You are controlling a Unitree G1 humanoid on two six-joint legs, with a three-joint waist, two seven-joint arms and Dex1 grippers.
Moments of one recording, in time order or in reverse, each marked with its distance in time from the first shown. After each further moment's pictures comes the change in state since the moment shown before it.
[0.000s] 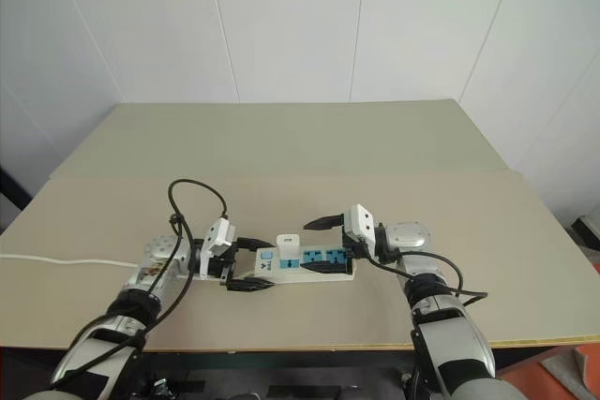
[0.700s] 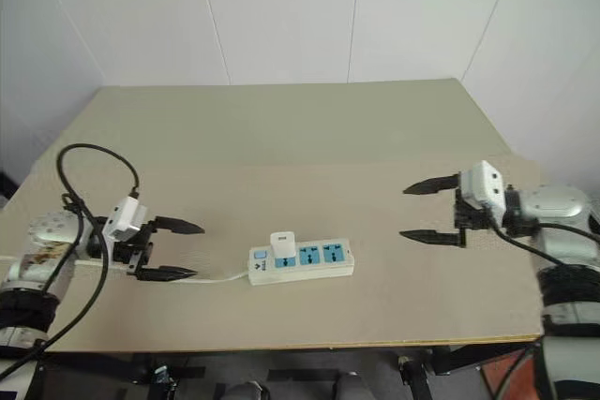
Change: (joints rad) left arm 0.141 0.544 0.118 -0.277 -0.149 0.102 -0.093; right arm 0.200 -0.736 -0.034 -0.473 0.305 0.352 0.055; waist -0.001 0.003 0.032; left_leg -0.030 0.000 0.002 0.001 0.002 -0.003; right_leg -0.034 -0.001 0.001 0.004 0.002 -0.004
